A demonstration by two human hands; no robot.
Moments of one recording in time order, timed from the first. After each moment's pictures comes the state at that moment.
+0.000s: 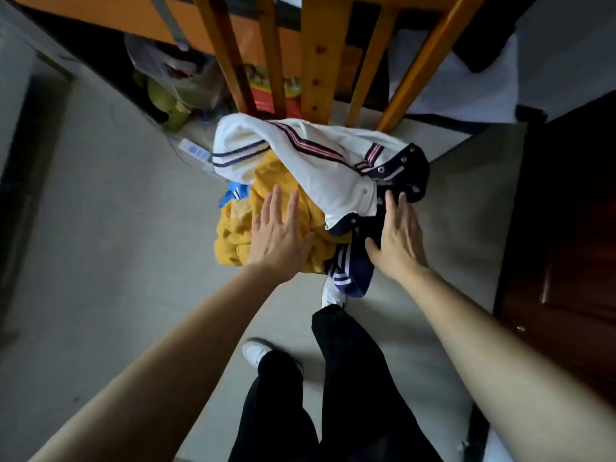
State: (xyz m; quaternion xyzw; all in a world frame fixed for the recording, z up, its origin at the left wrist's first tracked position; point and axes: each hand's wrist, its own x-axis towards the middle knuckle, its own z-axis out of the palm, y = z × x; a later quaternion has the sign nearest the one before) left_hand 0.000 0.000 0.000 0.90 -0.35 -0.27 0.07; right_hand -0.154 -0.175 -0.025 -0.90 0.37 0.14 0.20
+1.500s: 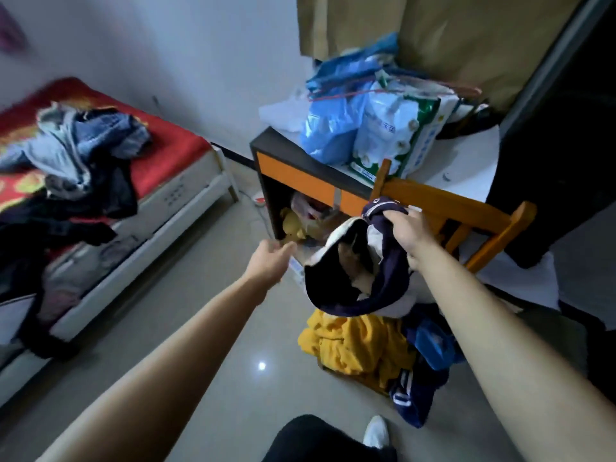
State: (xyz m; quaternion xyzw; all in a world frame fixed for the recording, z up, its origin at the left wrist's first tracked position) left_hand 0.104 0.176 0.262 0.85 0.04 -0.21 0.48; right_hand 0.066 -0.078 0.260 -0.69 0.34 -0.08 0.63
